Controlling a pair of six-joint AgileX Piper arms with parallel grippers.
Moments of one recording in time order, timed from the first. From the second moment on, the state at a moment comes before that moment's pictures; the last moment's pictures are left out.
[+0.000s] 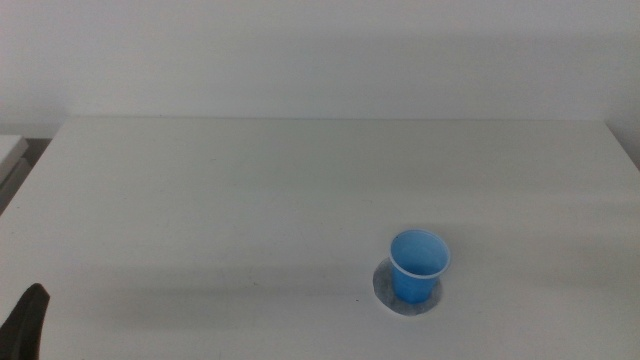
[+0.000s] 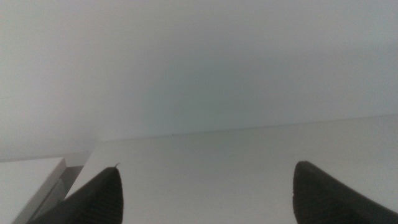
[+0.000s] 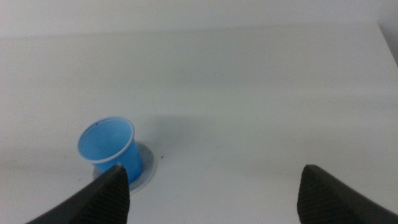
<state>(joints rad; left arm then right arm) -0.10 0.00 0.00 0.10 0.08 -0.07 0.27 0.35 -0.50 -0.07 0.68 0.23</state>
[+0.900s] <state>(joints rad) -0.10 0.00 0.00 0.10 0.08 -0.07 0.13 0.01 0.00 -0.06 0.20 0.04</state>
